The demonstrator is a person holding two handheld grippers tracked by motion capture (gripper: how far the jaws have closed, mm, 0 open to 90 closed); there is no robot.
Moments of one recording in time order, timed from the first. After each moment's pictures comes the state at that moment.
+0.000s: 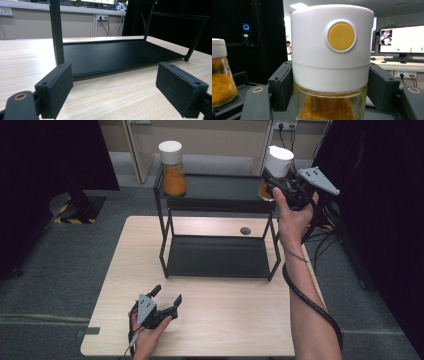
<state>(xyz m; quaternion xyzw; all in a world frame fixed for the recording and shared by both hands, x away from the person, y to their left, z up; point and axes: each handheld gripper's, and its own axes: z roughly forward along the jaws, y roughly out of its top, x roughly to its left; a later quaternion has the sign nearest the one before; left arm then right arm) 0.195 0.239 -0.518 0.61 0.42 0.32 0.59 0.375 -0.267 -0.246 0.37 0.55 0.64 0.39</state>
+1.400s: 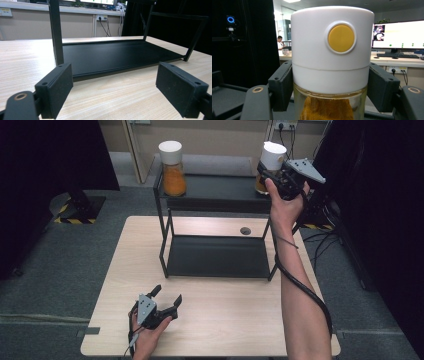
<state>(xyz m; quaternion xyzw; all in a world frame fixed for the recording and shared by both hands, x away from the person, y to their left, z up) 0.194 0.239 -0.518 0.61 0.42 0.32 0.59 0.412 -0.250 -0.245 0.39 0.56 0.61 0.40</state>
